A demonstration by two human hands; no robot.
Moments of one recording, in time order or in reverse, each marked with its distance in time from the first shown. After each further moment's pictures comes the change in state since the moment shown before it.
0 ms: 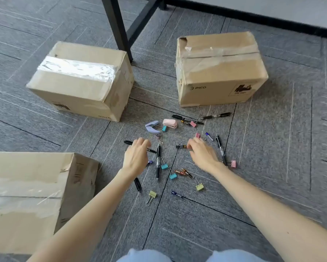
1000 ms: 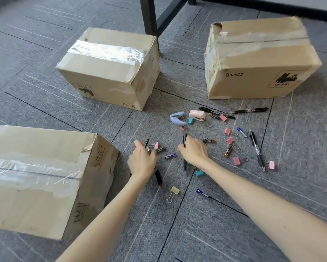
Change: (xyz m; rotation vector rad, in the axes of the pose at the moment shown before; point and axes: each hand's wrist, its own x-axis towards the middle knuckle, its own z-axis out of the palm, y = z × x) left_hand -0.042 -0.047 0.036 -0.163 0.173 -0.552; right_hand 0.036 -0.095 0.070 0.092 -0.011 0.106
